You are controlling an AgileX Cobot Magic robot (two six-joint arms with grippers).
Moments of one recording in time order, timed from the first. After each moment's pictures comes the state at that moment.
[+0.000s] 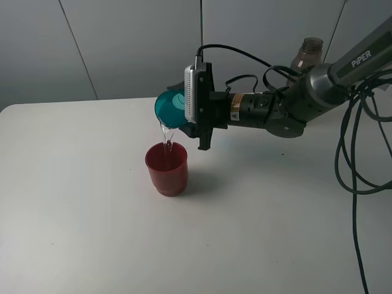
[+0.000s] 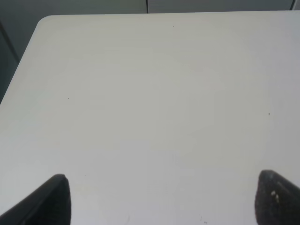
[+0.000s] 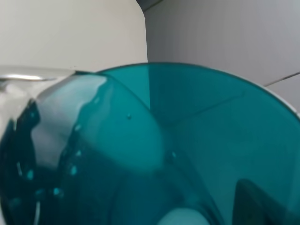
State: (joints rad) left arm 0.03 0.00 -0.51 0.02 1.09 -0.02; right arm 0.47 2.14 -1.04 -0.78 -0.88 -0.69
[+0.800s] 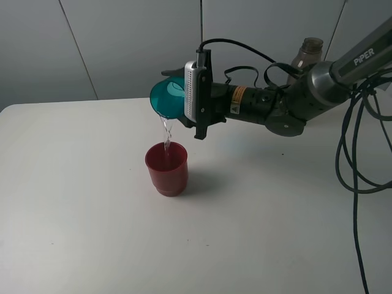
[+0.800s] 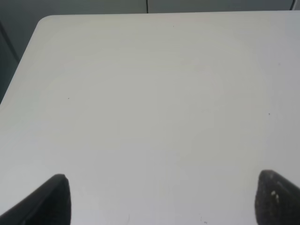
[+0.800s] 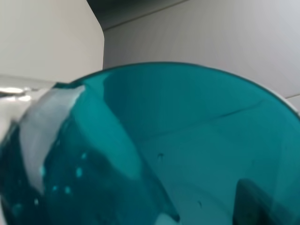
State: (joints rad) left arm 0.03 0.00 -0.51 0.02 1.09 -0.02; right arm 0.47 2.13 -1.04 -0.74 -1.01 -0.87
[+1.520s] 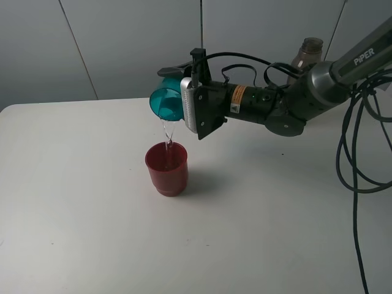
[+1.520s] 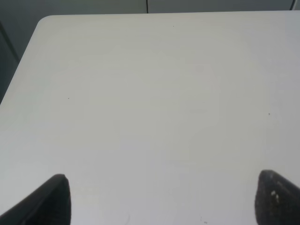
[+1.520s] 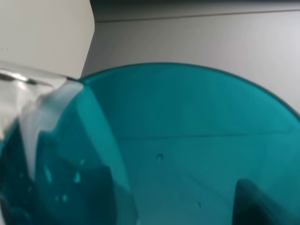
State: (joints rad) left arm 0.03 0.00 -0.51 0.02 1.09 -0.02; right arm 0.47 2.13 -1.04 -0.74 -1.04 -1.15
